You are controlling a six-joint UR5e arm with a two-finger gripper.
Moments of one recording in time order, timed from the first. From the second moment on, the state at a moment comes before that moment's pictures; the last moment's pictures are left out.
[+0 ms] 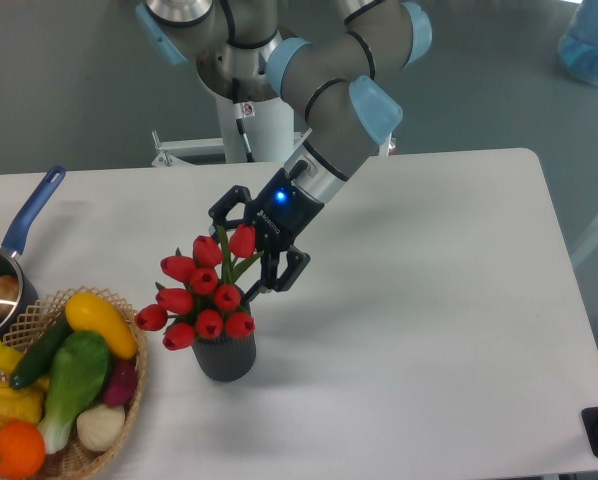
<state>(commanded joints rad) 2.57 -1.75 -1.98 -0.87 0.62 1.37</state>
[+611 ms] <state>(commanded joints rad) 2.54 -1.82 -1.93 -0.79 0.61 1.34</state>
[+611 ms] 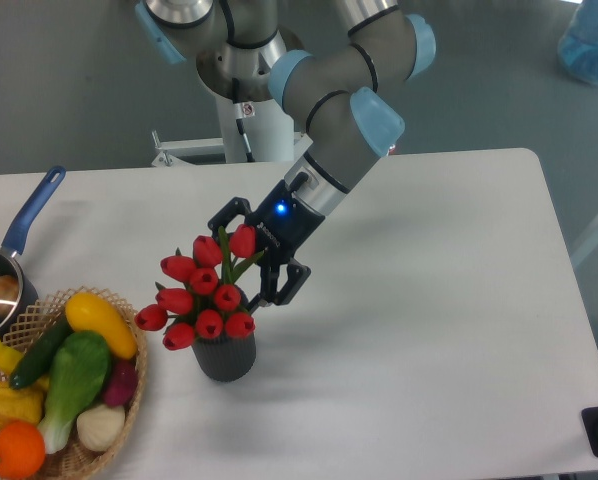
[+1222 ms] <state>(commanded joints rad) 2.52 -1.83 -1.93 -0.79 0.56 1.34</state>
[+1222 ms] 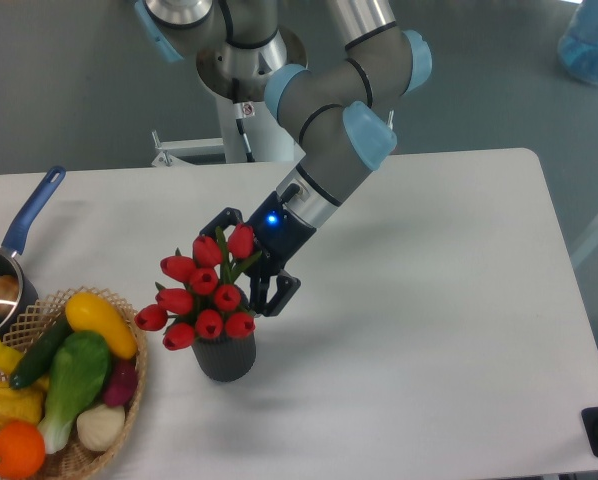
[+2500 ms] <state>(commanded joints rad) 2.56 -1.86 -1.93 -0.79 0.48 1.35</state>
